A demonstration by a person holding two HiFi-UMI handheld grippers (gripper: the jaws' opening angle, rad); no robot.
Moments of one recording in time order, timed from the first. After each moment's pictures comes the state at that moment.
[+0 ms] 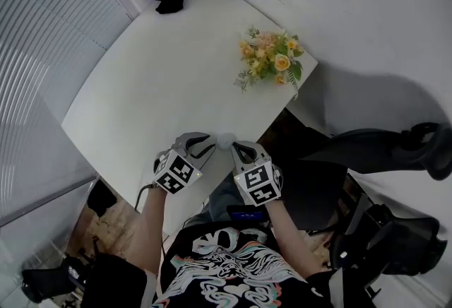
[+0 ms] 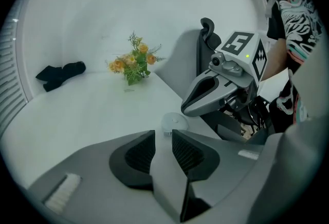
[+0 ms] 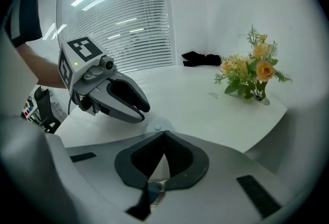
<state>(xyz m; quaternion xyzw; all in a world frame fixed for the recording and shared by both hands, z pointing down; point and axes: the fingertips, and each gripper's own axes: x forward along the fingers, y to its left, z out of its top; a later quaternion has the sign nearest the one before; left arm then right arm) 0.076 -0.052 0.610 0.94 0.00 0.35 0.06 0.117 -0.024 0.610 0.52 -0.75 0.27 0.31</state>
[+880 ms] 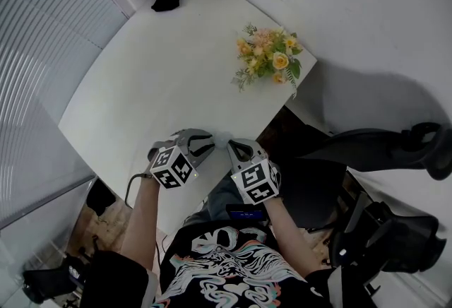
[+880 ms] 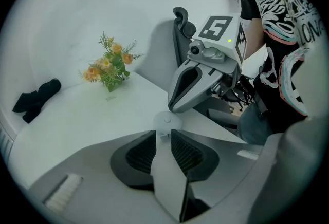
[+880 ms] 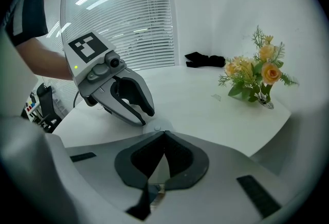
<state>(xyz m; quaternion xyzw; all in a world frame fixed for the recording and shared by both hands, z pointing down) 0.084 -0.041 0.617 0.92 0.11 0.37 -0.04 0.114 -0.029 0.613 0.51 -0.76 0.26 0.31</state>
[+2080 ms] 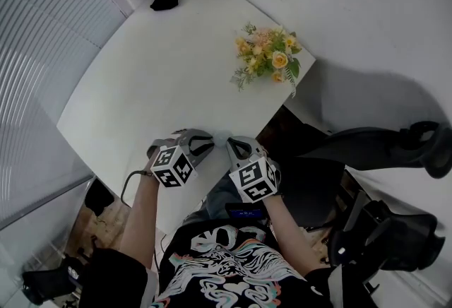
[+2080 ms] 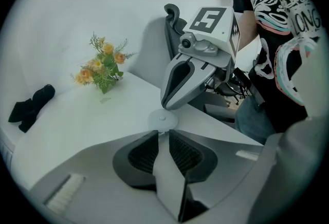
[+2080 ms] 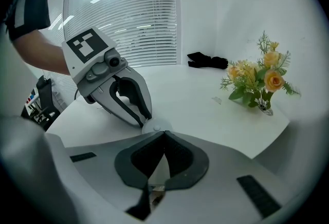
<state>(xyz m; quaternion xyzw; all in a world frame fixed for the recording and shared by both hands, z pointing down) 0.084 -0.036 0.623 0.92 0.13 0.37 -0.07 0.115 -0.033 0.614 0.50 -0.76 0.24 0.34</state>
